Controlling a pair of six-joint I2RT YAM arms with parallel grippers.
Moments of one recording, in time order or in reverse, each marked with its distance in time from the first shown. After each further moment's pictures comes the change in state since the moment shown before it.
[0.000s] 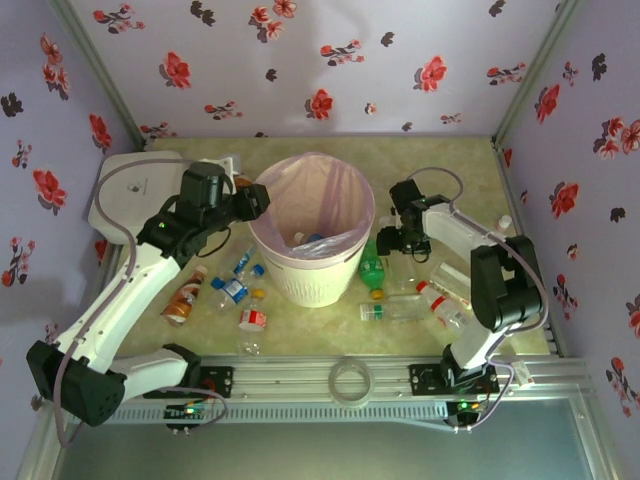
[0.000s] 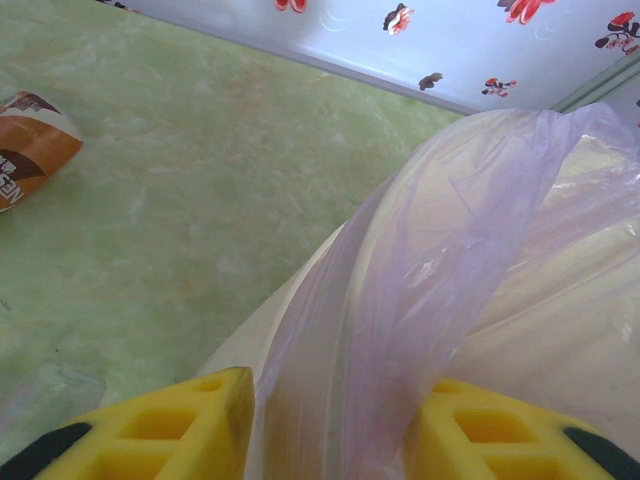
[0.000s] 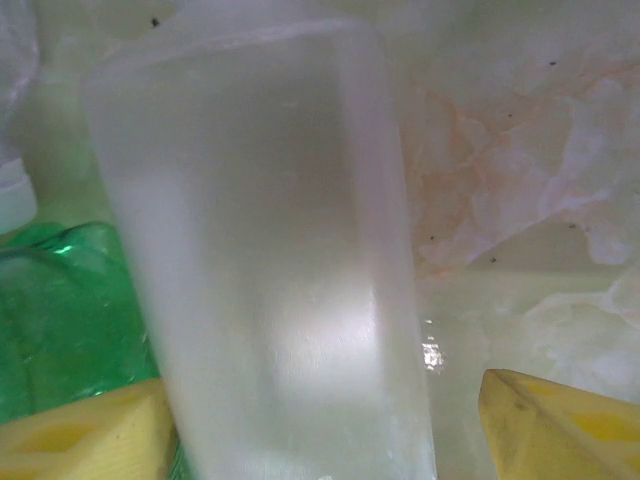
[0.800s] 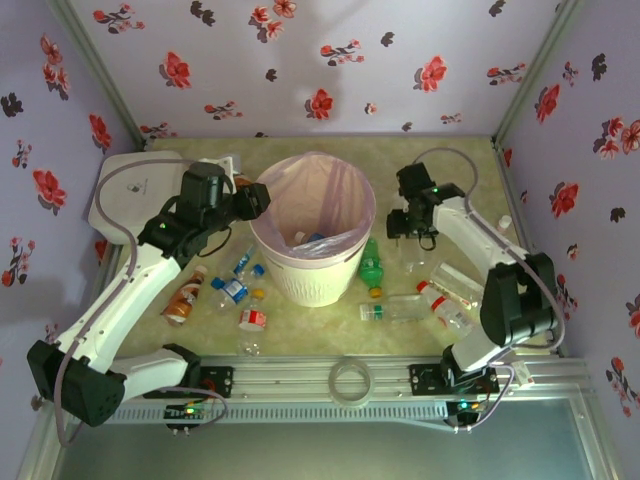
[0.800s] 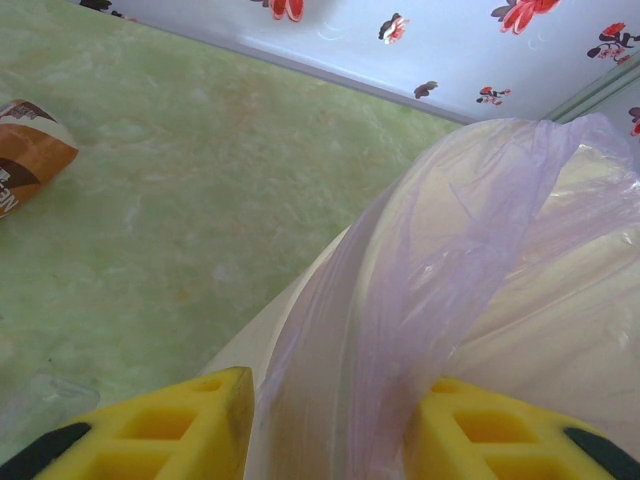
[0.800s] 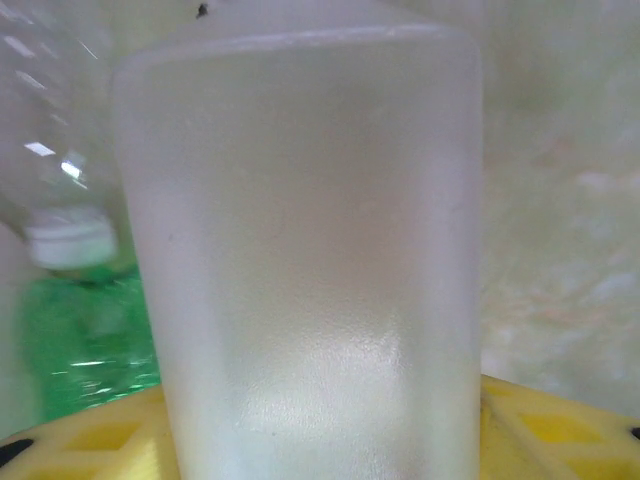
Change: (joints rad) left arm 0.000 -0.001 -0.013 0.030 0.000 -0.004; right arm -0.008 -0.145 0.158 -0.117 0.094 -0.022
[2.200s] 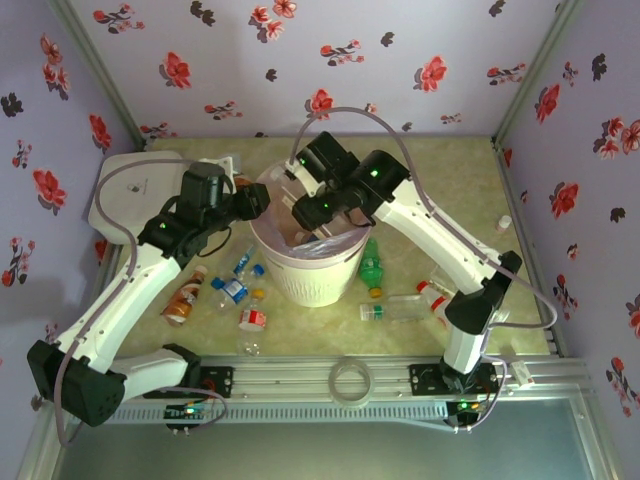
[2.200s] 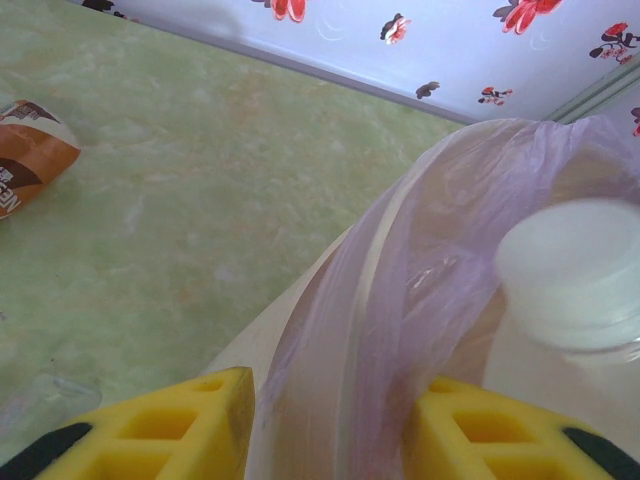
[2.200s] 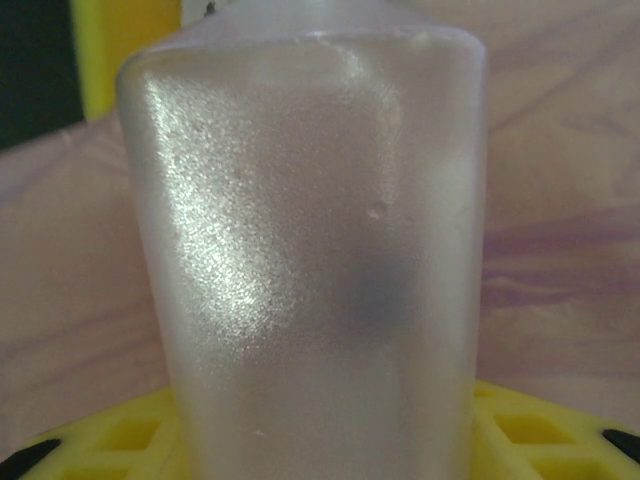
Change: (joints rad) left arm 0.000 0.001 0.000 -0.001 -0.003 0.001; right arm 0.575 0.241 0.811 -0.383 -0.030 -0.179
